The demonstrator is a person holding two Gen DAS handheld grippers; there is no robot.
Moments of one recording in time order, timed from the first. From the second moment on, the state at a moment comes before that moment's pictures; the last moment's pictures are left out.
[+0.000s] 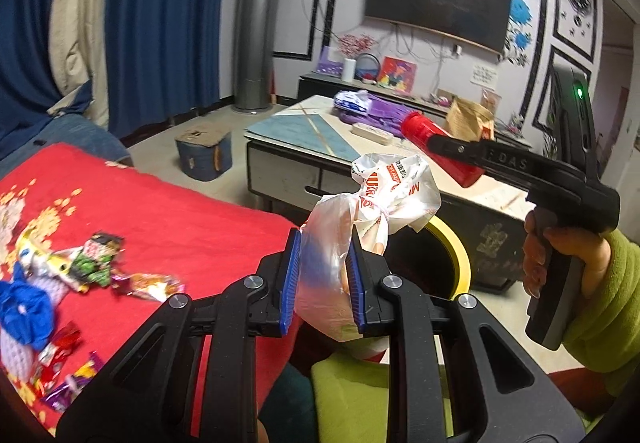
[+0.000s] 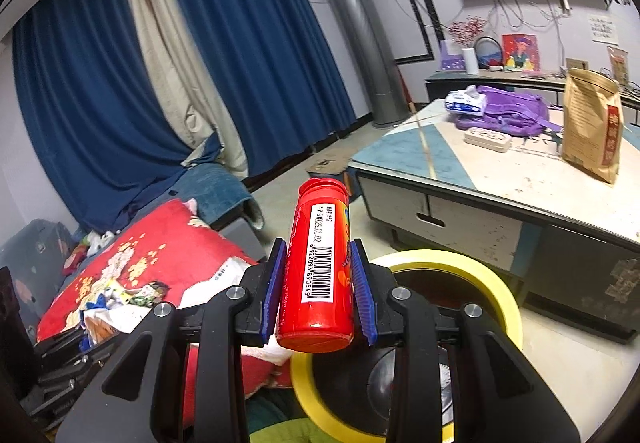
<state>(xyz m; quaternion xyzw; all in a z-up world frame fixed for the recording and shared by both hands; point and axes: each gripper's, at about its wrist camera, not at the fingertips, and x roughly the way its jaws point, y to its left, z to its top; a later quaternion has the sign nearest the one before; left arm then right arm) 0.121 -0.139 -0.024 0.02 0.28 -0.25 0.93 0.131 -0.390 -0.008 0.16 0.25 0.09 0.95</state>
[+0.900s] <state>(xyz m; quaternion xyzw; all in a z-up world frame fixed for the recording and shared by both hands) 0.155 -0.220 -0.065 0.07 0.34 -0.31 0.88 0.159 -0.419 -0.050 0.18 0.31 0.05 0.93</state>
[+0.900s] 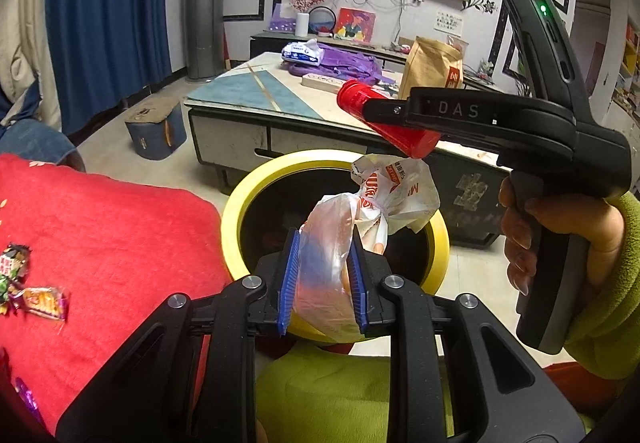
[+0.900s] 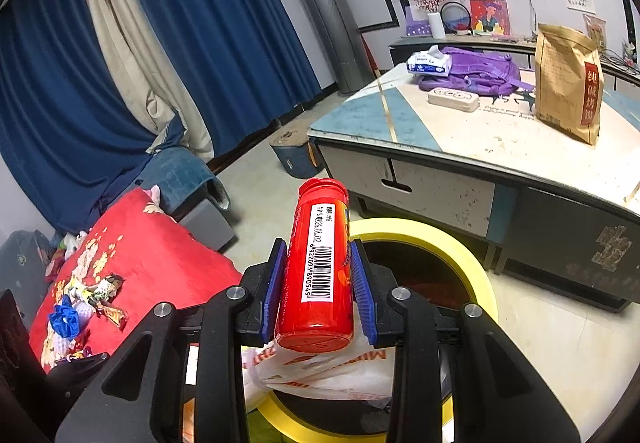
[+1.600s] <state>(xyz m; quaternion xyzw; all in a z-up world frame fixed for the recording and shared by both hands) 0.172 -0.225 -0.079 0.06 0.36 -0.29 0.88 0.164 -0.438 -0.068 0.22 0.34 0.02 0.92</state>
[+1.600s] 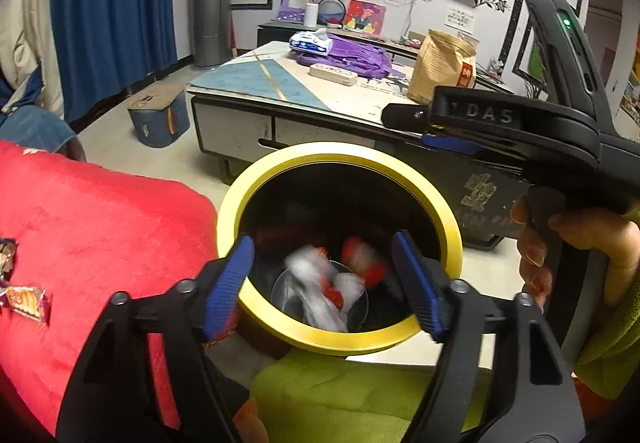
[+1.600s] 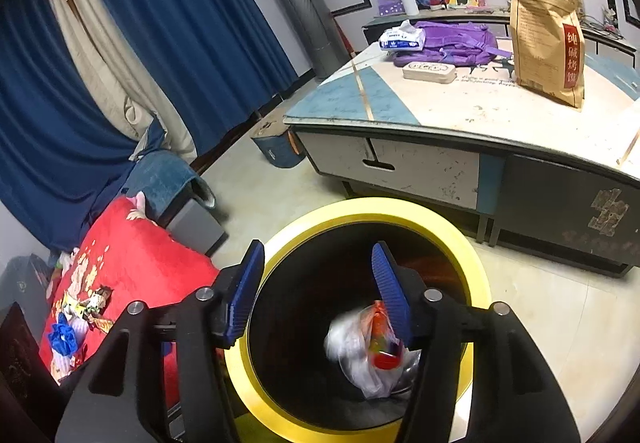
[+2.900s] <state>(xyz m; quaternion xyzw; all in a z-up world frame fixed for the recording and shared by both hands) 0.149 -0.110 -0.024 -0.04 0.28 -0.15 0.95 0.126 -0.356 -0.015 0.11 0.27 0.08 0.95</state>
